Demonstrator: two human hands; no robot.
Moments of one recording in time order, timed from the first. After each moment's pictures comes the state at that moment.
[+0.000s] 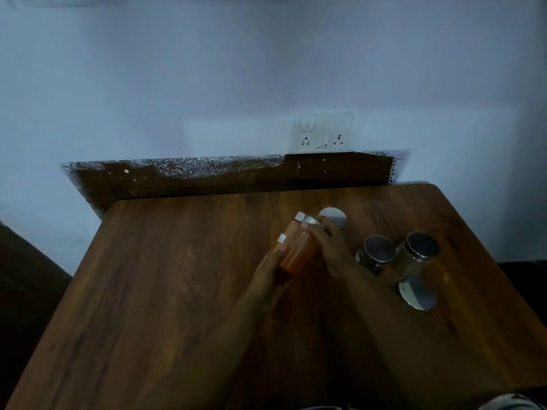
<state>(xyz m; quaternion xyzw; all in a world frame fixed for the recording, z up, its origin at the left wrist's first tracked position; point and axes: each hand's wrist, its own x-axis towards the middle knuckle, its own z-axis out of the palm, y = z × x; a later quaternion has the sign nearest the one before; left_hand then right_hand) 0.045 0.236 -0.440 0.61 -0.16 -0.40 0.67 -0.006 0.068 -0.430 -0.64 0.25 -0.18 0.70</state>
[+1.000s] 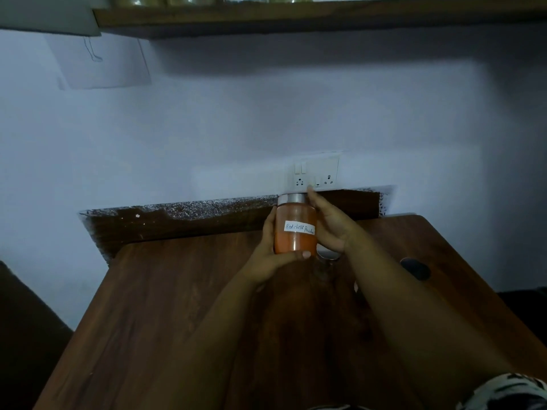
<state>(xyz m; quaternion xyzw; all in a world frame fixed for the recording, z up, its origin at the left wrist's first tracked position) 0.078 0.228 -0.338 0.60 -0.39 -0.31 0.63 0.005 0.070 -0.287 -0.55 0.14 -0.09 0.82</state>
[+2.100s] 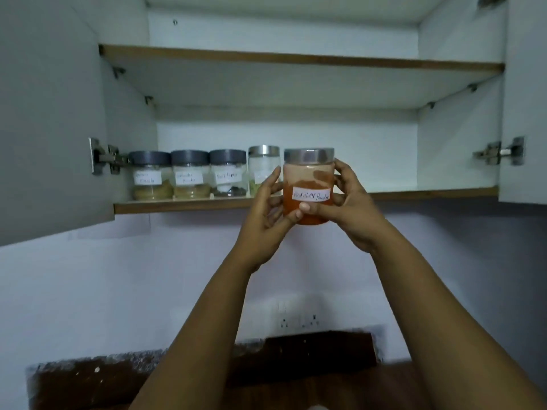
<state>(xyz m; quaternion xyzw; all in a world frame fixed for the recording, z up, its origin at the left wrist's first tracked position) 0.072 0.156 -0.033 0.49 -0.59 0.04 0.64 -0.049 0.019 -0.006 -0.73 -0.06 -0.42 0.53</state>
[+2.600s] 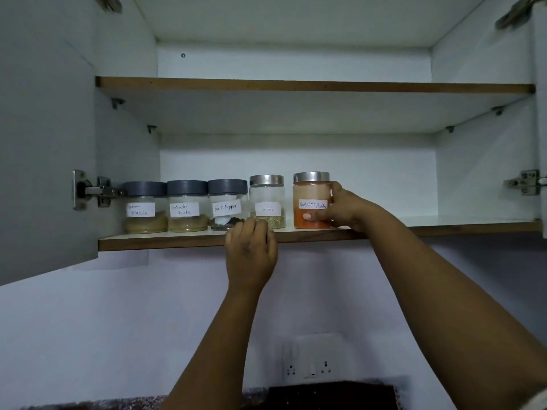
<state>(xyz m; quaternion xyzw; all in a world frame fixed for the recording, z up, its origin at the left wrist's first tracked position) 0.158 0.084 -0.026 0.61 -0.36 0.58 0.40 0.042 -0.085 0.076 -0.85 0.11 -0.32 0.40</state>
